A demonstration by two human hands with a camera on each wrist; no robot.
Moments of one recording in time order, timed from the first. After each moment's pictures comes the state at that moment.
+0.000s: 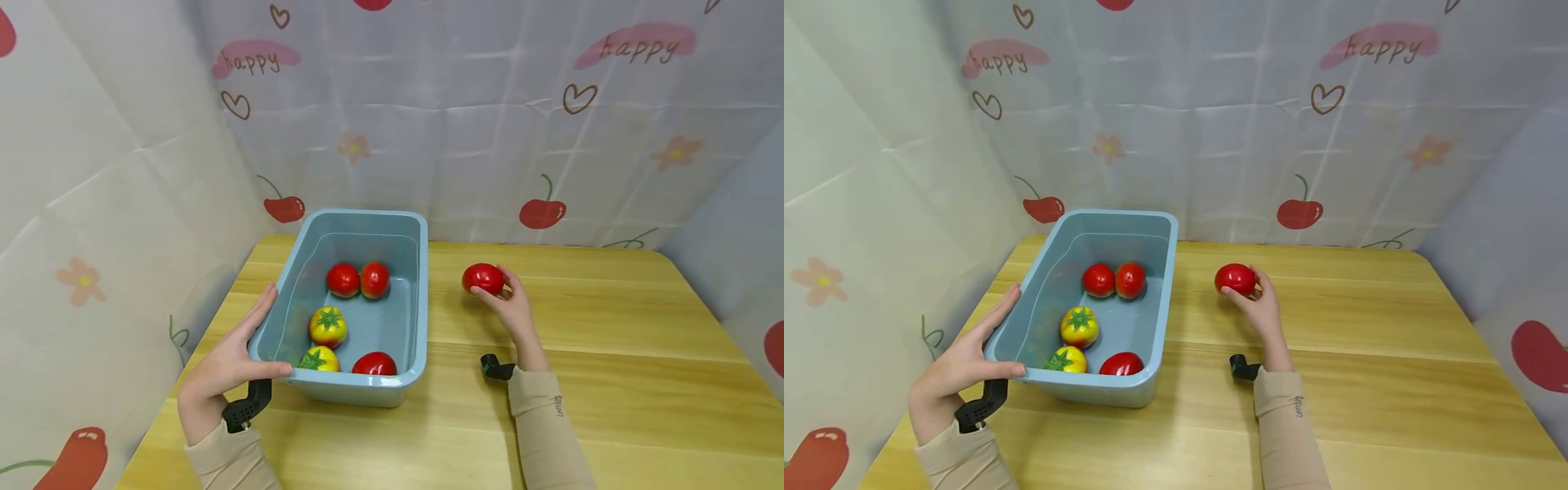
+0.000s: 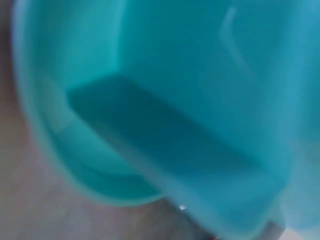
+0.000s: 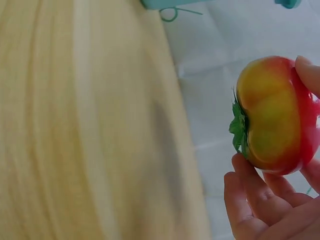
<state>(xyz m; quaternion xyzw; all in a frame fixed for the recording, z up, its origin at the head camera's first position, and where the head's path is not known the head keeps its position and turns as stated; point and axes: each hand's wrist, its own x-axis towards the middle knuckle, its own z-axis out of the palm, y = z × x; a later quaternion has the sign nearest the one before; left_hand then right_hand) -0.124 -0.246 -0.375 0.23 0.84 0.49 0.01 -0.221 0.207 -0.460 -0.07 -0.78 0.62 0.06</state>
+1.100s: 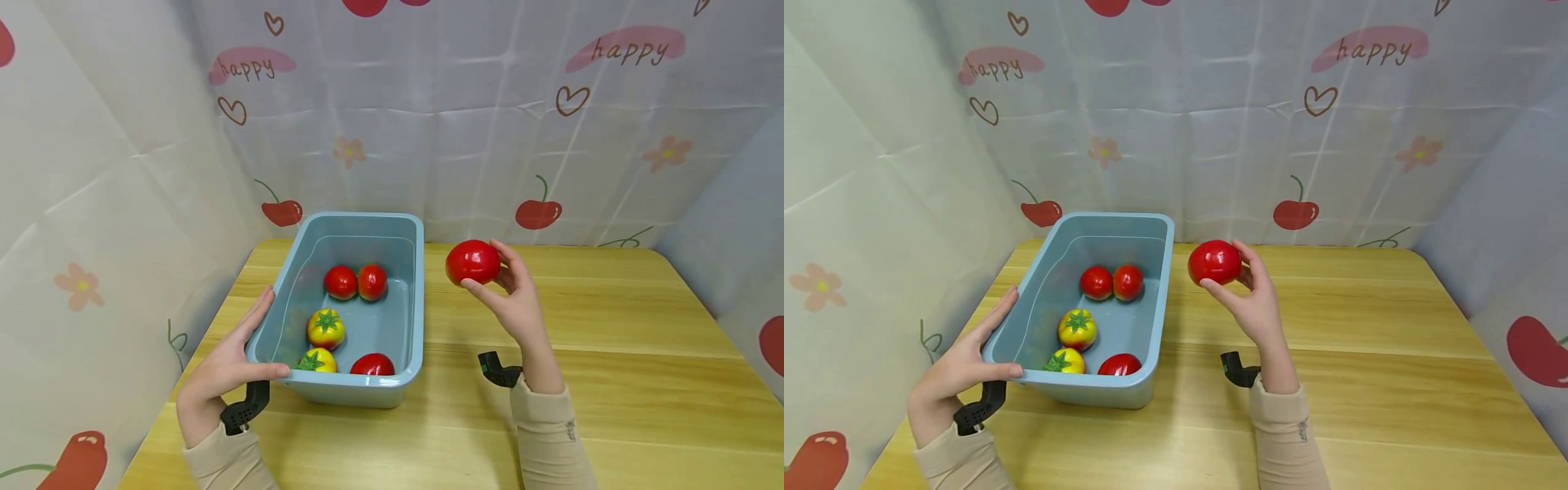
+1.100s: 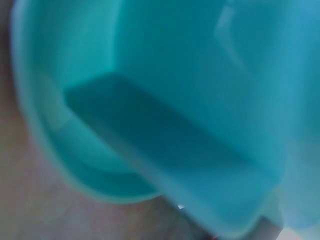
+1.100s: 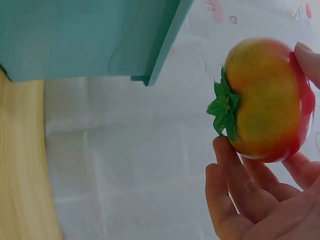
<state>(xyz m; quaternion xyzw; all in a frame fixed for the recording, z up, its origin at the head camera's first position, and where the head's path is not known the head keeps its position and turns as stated) -0.124 -0.245 -0.370 0.24 0.82 0.51 0.02 -0.167 0.179 -0.364 0.06 -0.77 0.61 0.15</state>
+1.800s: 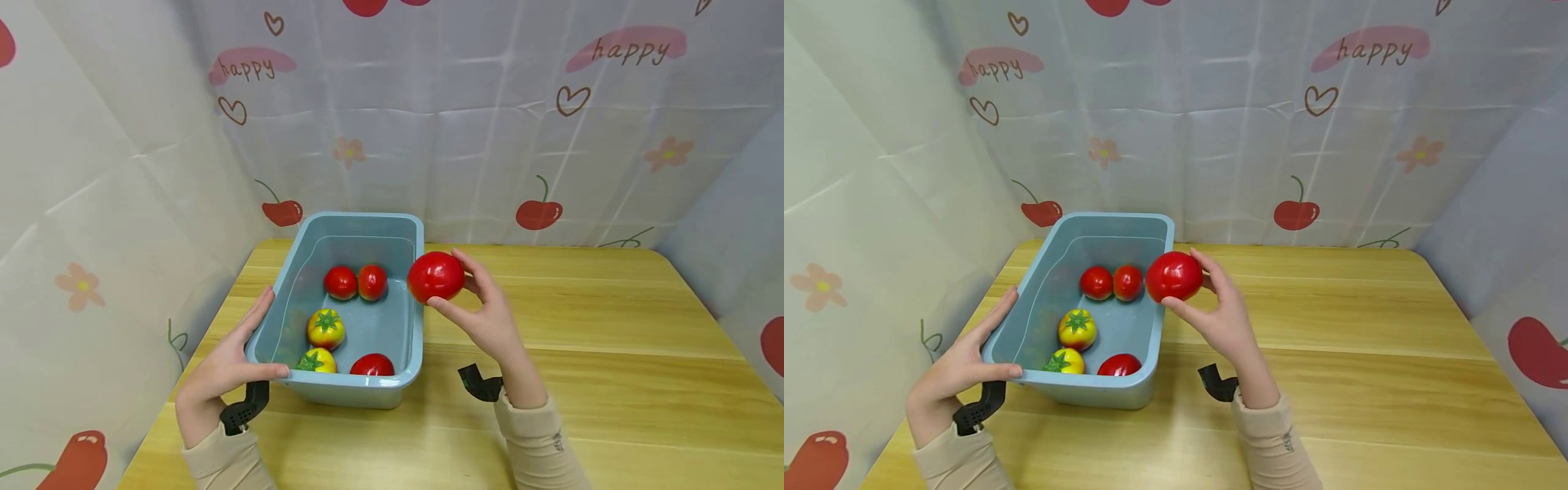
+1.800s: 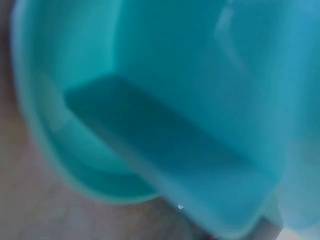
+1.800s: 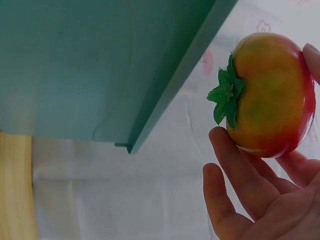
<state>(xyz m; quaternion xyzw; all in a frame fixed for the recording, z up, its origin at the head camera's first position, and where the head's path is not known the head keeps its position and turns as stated) -0.123 -0.246 -0.372 0.22 0.82 0.52 0.02 -0.147 0.140 -0.357 0.15 -0.78 0.59 0.13</state>
